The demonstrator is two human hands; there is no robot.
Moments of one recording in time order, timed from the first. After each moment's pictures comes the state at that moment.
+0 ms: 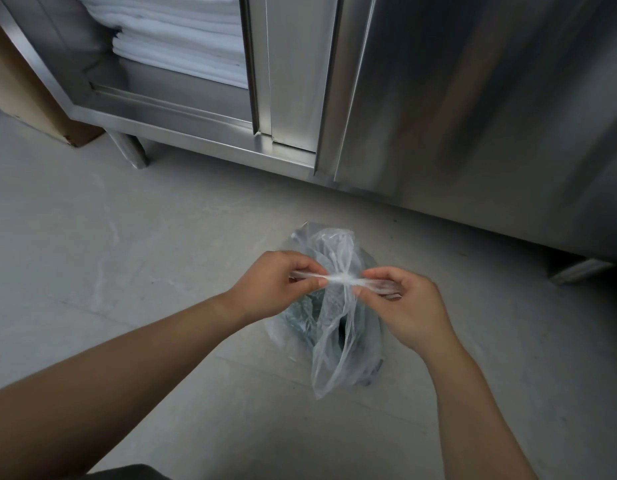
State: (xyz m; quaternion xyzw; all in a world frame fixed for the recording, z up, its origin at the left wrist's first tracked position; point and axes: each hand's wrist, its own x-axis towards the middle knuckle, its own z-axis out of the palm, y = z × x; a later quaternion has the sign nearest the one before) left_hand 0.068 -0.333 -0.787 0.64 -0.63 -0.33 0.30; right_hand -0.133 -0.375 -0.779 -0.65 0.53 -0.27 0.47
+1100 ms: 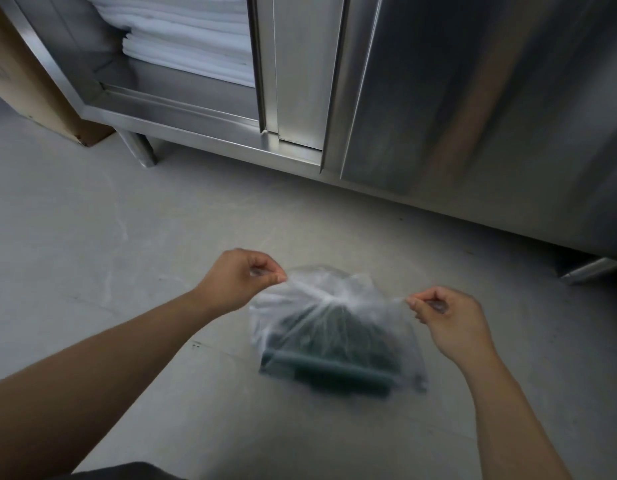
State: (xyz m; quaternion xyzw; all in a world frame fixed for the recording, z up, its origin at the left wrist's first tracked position) left_hand 0.115 -0.314 -0.802 0.71 -0.55 -0.32 0.29; right_hand -0.186 -0.389 -0.816 -0.65 0.61 -0.25 0.38
